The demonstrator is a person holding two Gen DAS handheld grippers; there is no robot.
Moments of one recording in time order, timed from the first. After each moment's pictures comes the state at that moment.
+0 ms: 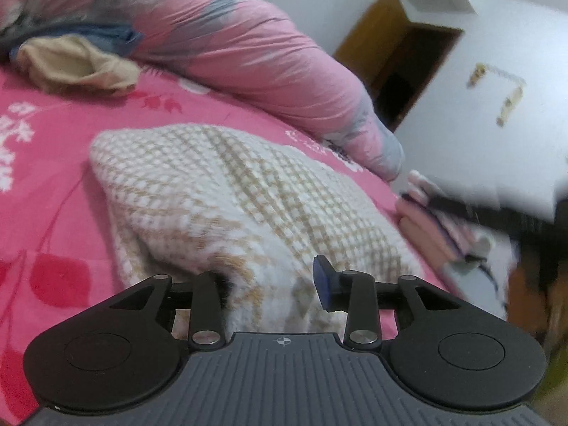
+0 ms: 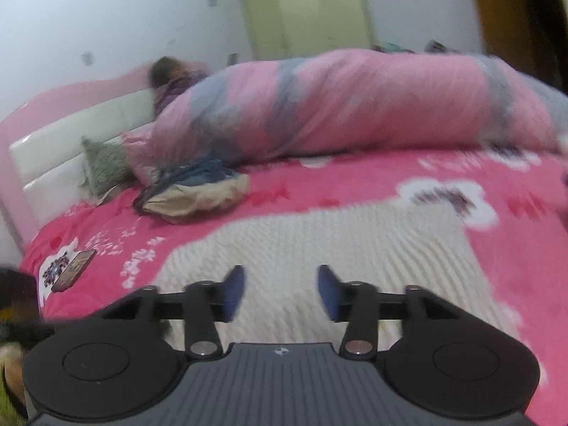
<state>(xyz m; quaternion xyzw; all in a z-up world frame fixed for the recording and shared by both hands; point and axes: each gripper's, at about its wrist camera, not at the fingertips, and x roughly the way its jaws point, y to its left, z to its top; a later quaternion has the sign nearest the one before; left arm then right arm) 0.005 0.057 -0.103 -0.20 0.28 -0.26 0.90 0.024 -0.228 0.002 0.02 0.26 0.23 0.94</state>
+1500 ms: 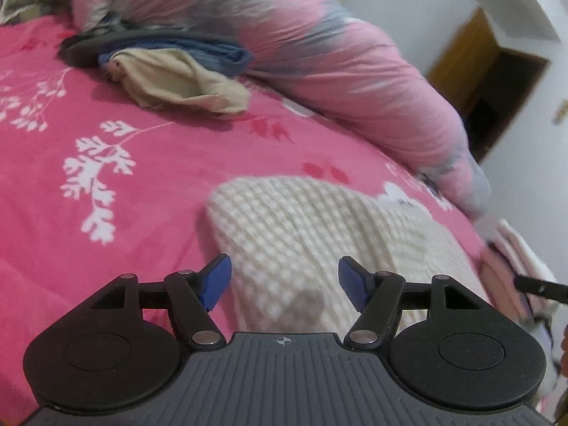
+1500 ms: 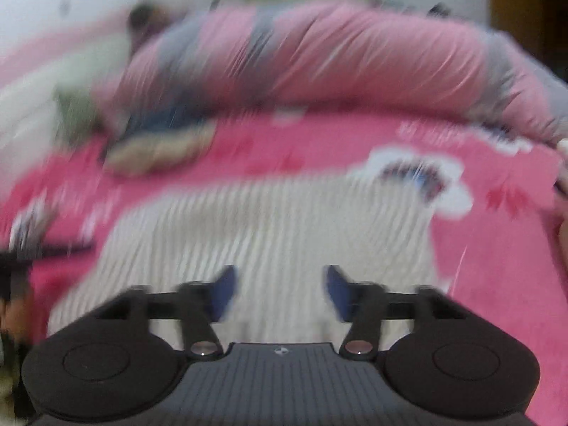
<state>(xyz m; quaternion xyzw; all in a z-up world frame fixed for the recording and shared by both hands) 0.073 0.124 -0.095 -0.25 0.31 -0.10 0.91 0.081 -0.284 0.015 0.02 0.34 0.17 0.92</state>
